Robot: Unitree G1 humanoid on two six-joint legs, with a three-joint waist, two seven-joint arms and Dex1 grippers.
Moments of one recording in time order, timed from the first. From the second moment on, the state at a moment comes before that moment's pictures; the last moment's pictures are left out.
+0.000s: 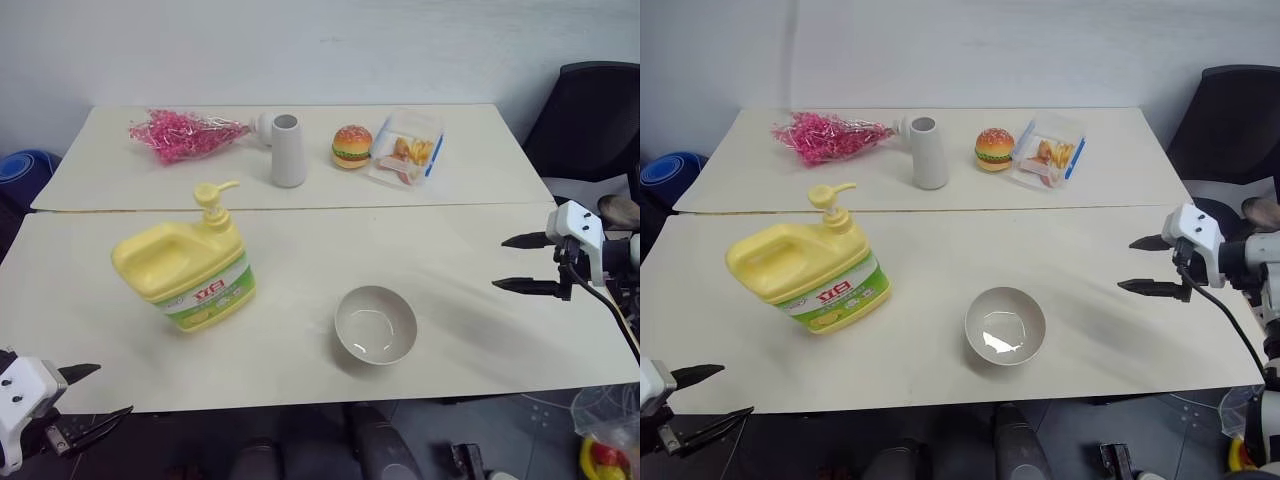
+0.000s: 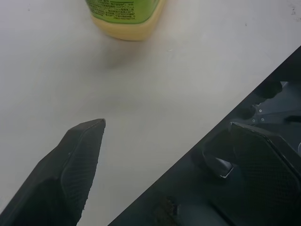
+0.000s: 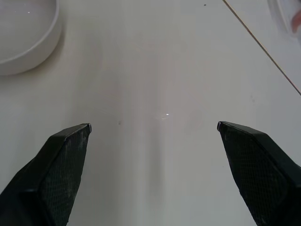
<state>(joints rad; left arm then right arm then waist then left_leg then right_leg) 0.76 0.79 0.79 -0.40 -0.41 0.26 -0.98 -0.65 -1.00 -0.05 0.67 0.15 0.02 1.47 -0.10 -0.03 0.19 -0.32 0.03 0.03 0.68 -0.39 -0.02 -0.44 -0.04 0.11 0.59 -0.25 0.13</state>
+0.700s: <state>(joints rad) 0.74 0.80 0.82 -0.55 -0.54 0.40 -1.06 -0.53 -1.00 -0.08 0.37 0.25 0.18 1.43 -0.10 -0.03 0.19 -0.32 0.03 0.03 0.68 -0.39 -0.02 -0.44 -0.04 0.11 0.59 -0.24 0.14</state>
